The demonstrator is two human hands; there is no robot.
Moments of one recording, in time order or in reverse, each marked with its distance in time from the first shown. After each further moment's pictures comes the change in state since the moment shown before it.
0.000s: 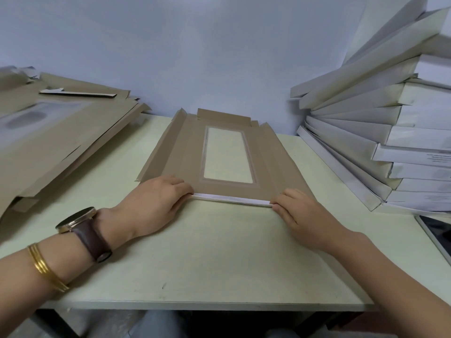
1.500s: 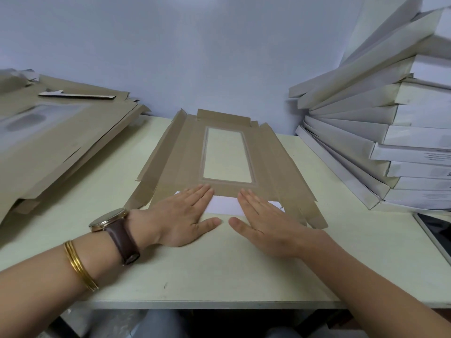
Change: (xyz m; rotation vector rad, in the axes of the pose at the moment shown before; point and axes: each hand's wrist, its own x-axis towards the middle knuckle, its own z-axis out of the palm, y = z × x) left_hand 0.017 0.033 0.021 -0.002 -0.554 -0.136; right_hand 0.017 -0.053 0.020 0.101 -0.416 0.066
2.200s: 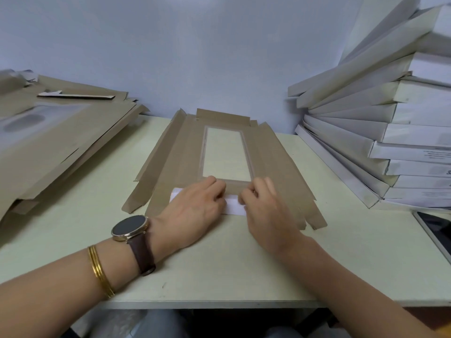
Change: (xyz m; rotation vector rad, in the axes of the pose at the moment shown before) left_hand -0.003 0.029 -0.012 0.066 0.615 0.242; right_hand 0.001 -0.018 -0.001 -0.131 0.726 -0.140
